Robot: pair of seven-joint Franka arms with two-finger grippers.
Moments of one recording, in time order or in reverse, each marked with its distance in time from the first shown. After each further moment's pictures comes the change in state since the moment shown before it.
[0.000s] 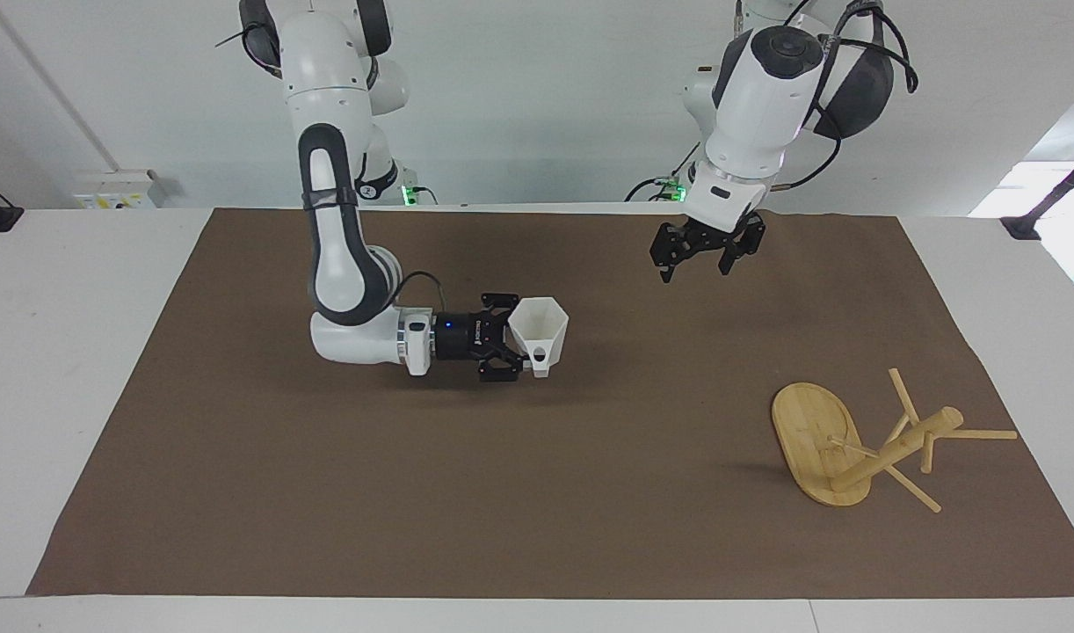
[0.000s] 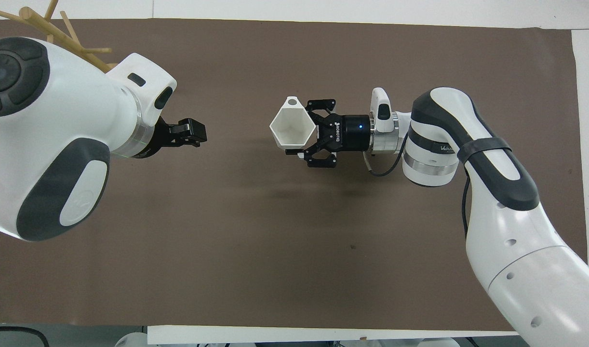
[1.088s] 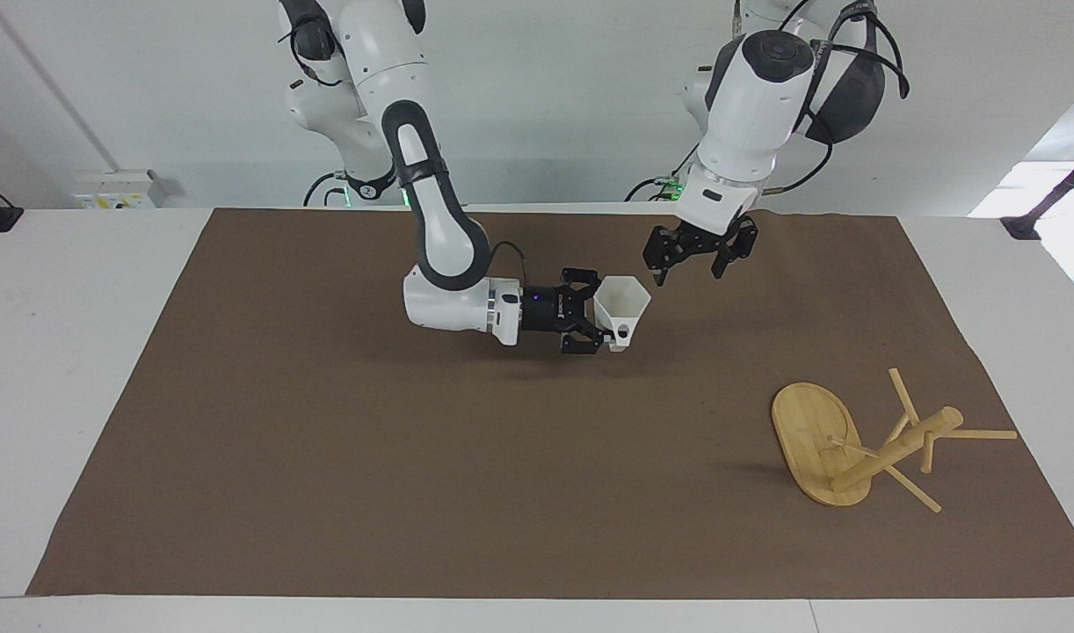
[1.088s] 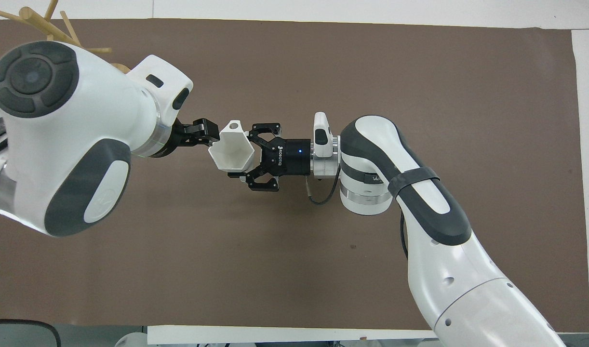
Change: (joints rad) left arm -0.045 0.054 -0.002 0.014 -0.002 0.036 -0.046; right arm 0.229 -0.016 -0.001 0.001 0.145 0.210 -0.016
